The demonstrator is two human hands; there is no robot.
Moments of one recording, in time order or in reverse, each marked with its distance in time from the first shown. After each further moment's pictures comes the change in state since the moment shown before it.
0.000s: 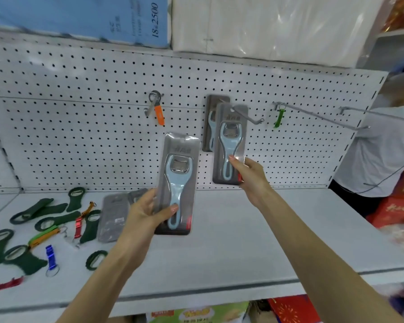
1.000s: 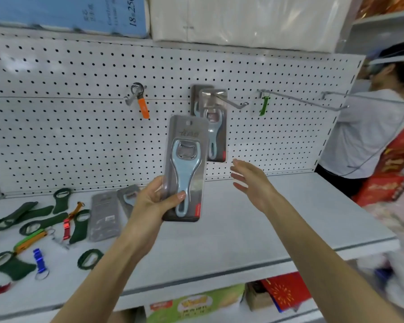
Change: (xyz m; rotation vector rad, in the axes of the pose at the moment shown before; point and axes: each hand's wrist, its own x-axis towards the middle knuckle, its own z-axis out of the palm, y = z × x) left_hand 0.001 0.005 0.030 -0.075 -0.115 0.014; right_hand -0.026 0.024 -0.038 0.019 0.015 0.070
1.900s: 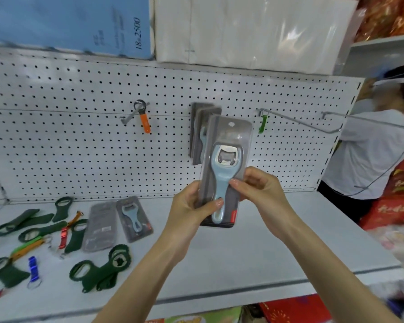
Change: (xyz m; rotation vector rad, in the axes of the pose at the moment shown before) left_hand 0.010 0.001 0.078 0.051 -0.026 0.069; right_hand -0.066 -0.049 -0.009 -0.110 -0.181 -0.443
